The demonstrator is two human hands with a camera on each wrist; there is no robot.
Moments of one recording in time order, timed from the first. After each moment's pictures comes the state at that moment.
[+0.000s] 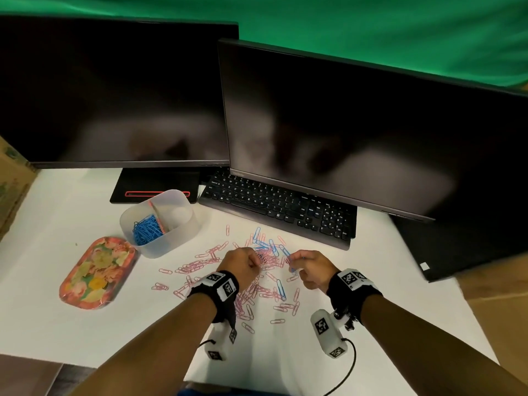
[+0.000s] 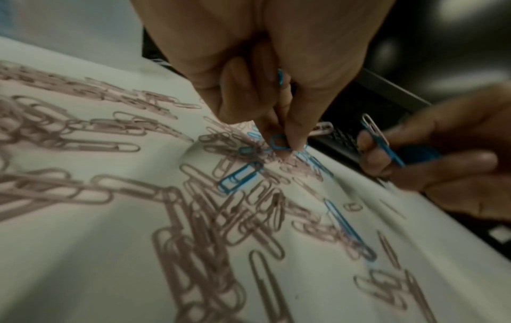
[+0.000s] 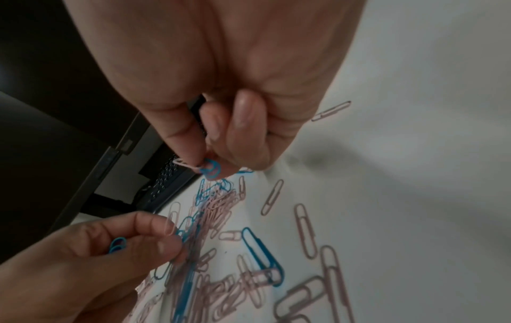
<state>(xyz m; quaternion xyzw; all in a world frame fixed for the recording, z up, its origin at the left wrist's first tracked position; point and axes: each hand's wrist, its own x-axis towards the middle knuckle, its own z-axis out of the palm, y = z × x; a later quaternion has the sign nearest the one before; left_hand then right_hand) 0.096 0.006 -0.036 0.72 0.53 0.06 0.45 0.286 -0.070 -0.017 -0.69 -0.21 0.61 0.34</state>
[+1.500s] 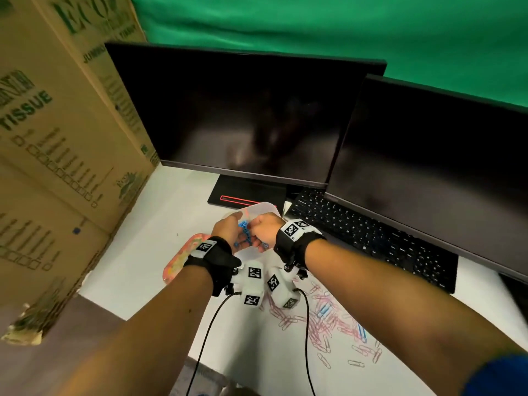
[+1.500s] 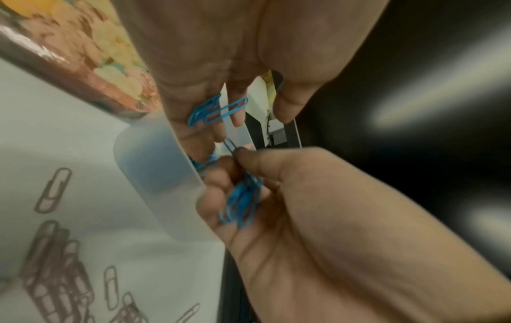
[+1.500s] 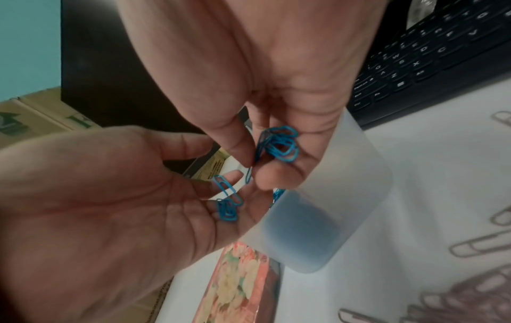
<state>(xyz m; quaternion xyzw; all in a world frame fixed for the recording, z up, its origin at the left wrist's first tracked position) -0.055 0.117 0.050 0.19 0.65 0.35 0.64 0.049 0.122 0.046 -0.67 -0.48 0.55 0.13</state>
